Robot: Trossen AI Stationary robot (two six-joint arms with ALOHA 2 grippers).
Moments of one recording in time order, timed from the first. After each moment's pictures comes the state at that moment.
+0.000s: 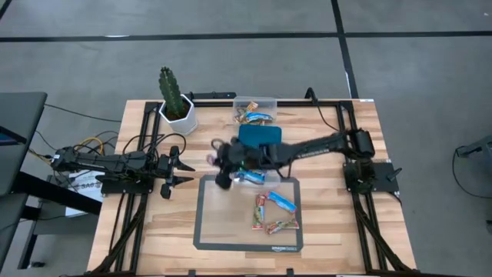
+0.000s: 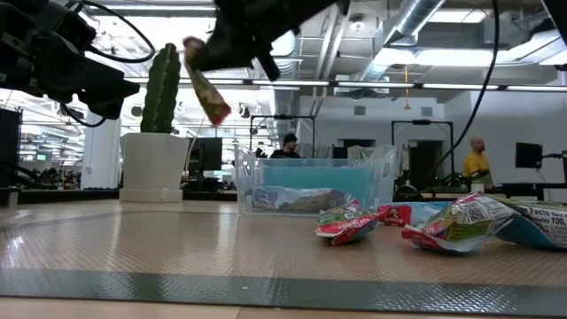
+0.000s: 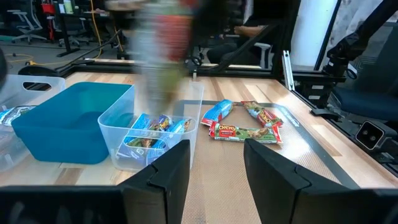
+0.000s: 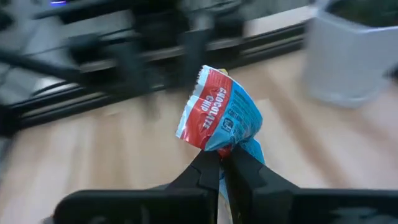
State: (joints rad) left arm -0.12 0.13 0.01 0.03 -0.03 -0.07; right arm 0.09 1.99 1.59 -0.10 0.19 0.25
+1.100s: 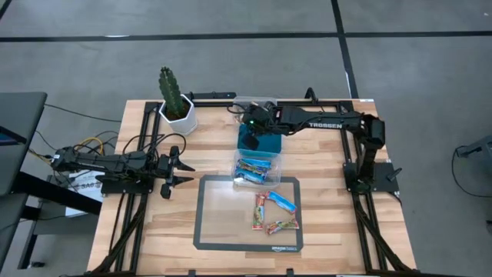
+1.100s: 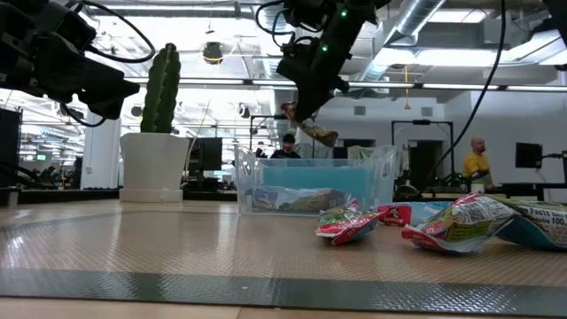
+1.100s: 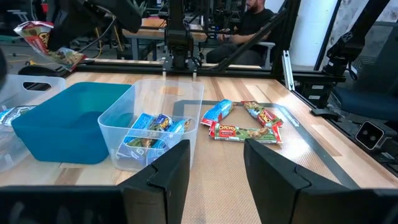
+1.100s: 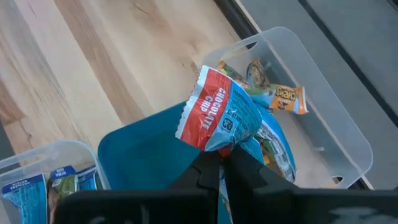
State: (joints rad) left arm -0.12 0.13 0.01 0.03 -0.03 -0.07; right arm -0.21 1.86 1.59 -0.72 0.34 0.13
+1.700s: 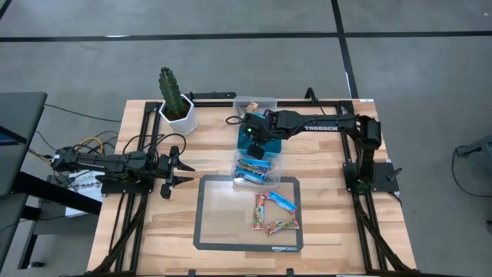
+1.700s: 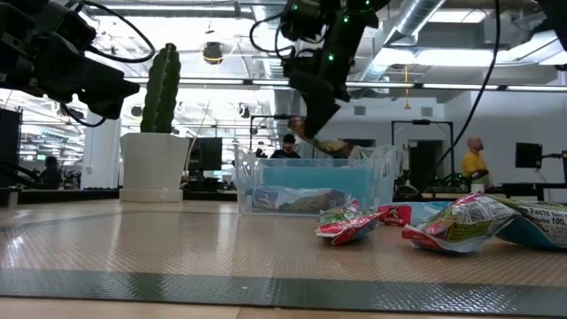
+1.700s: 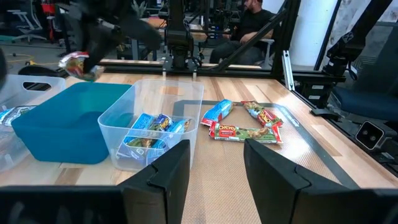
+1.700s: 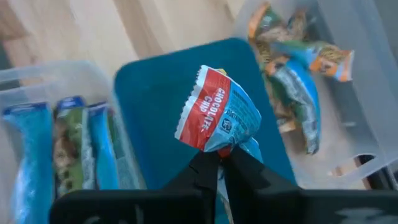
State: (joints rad) left arm -0.12 0.13 0.01 0.03 -0.03 -0.07; right arm -0.19 1.89 1.59 -0.85 0.27 0.07
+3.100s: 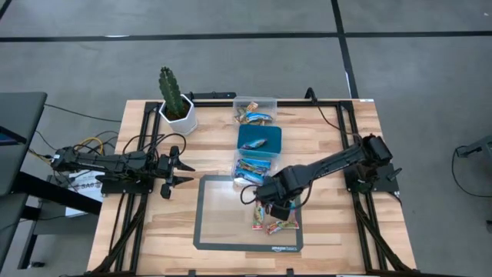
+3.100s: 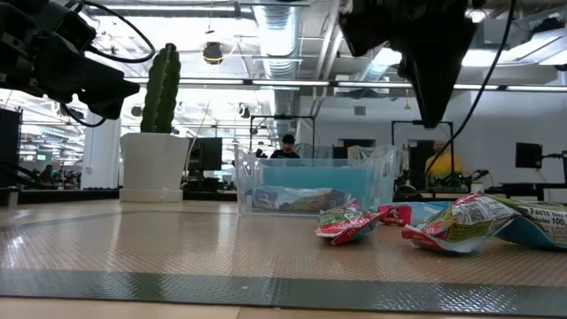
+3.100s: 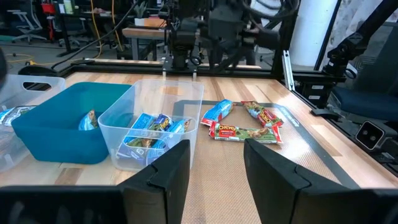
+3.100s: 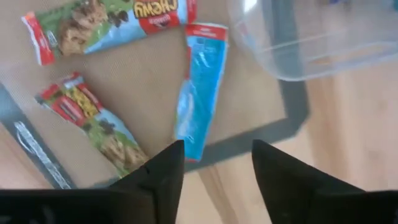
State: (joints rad) left arm -0.12 0.13 0.01 0.03 -0.03 -0.07; right arm 0.31 1.88 1.56 -1.28 0.02 0.64
